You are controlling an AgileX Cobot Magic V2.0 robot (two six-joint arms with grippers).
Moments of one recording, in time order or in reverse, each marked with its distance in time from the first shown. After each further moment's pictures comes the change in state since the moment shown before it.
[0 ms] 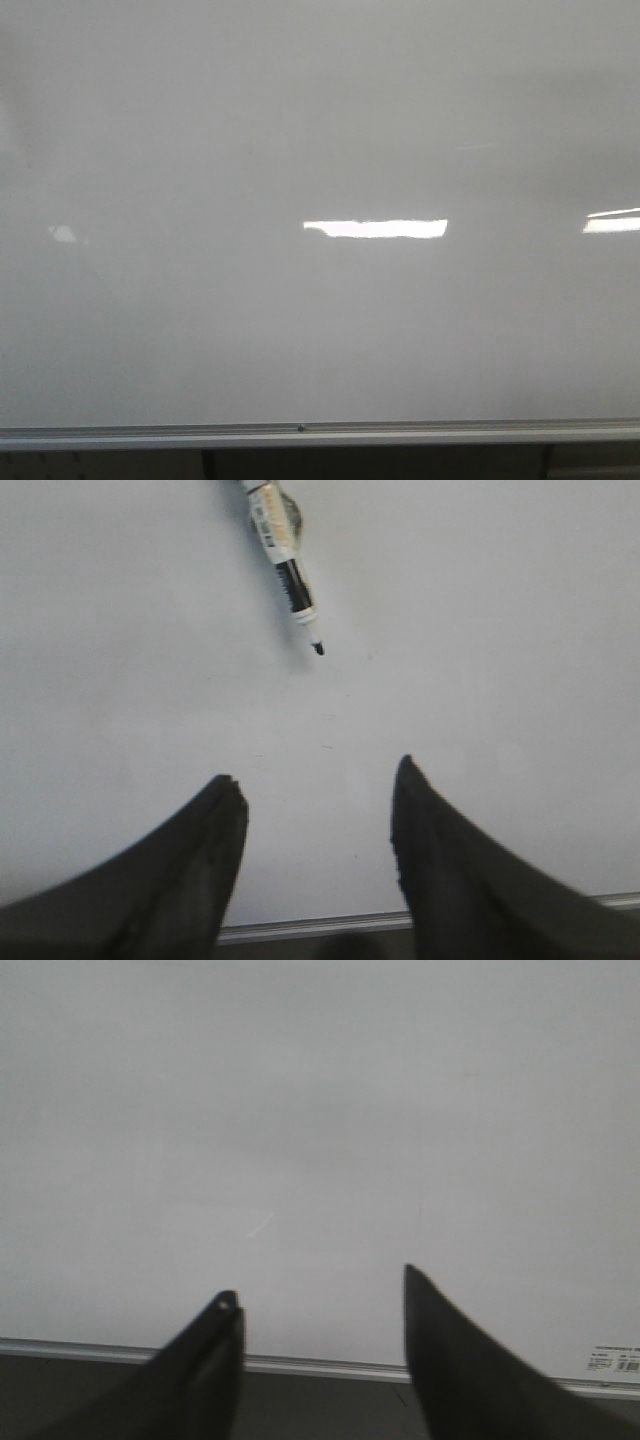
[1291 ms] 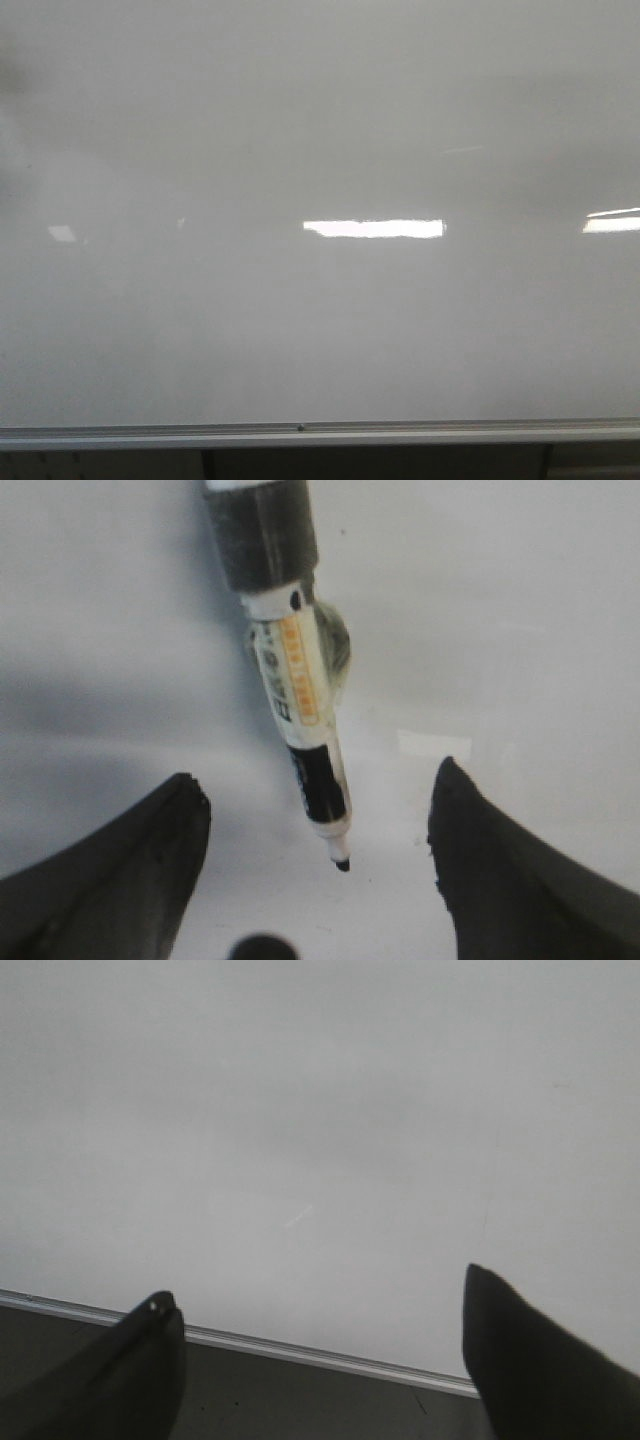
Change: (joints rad) left arm 0.080 0.718 -0.429 -0.101 -0.089 -0.049; right arm 0.090 0.000 0.000 0.000 0.007 -0.009
